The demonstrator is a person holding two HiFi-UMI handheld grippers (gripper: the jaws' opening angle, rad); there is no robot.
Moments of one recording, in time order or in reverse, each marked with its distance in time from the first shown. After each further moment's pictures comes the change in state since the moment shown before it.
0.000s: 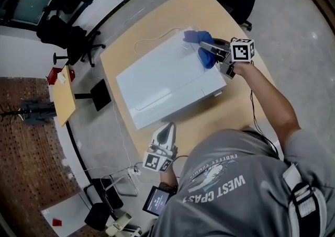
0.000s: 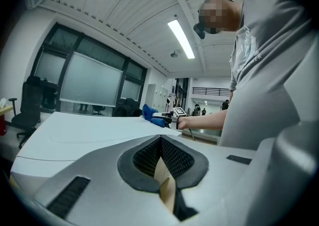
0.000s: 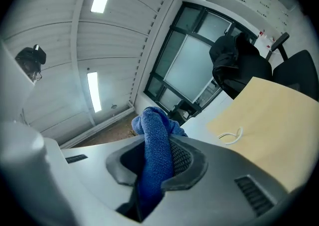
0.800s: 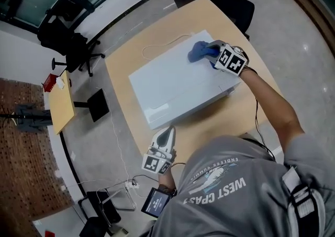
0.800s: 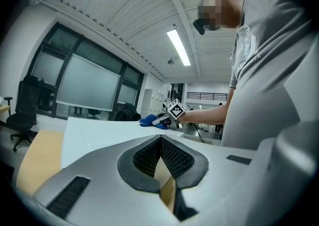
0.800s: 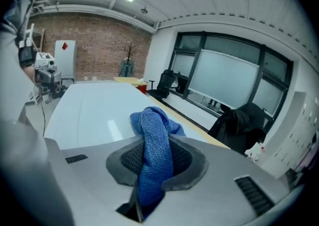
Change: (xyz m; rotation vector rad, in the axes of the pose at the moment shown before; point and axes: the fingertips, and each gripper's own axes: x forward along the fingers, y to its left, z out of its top) left arm -0.074 0.059 -0.001 0.008 -0.063 -0.069; right arm 0.060 0.036 -0.066 -1.054 0.660 -0.355
